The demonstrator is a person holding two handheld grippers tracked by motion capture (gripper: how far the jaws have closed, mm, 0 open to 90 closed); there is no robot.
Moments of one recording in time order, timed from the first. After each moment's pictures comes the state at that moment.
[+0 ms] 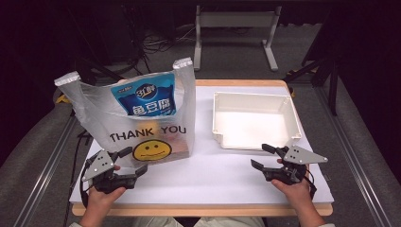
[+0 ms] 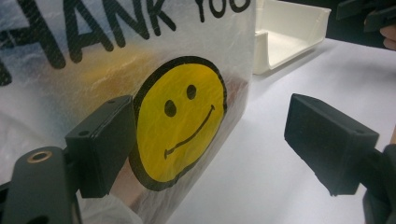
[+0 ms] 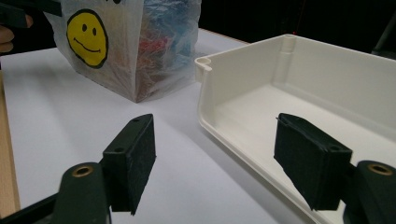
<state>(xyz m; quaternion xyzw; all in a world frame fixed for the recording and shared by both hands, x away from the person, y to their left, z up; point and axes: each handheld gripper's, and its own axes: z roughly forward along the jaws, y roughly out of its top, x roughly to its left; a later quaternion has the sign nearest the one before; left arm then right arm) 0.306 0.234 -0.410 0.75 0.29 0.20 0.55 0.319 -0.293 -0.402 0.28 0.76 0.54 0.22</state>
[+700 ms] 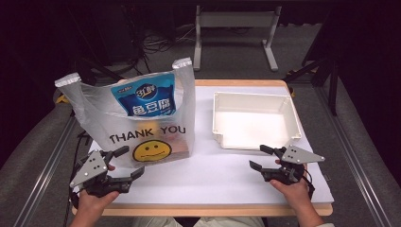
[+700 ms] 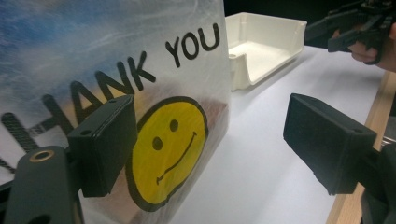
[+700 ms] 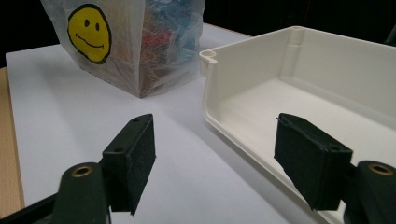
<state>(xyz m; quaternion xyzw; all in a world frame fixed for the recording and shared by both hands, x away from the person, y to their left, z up) 0.287 0.238 -0.371 0.75 0.27 0.22 0.56 0.322 -0.291 -0.407 0.28 0.77 0.53 0.21</state>
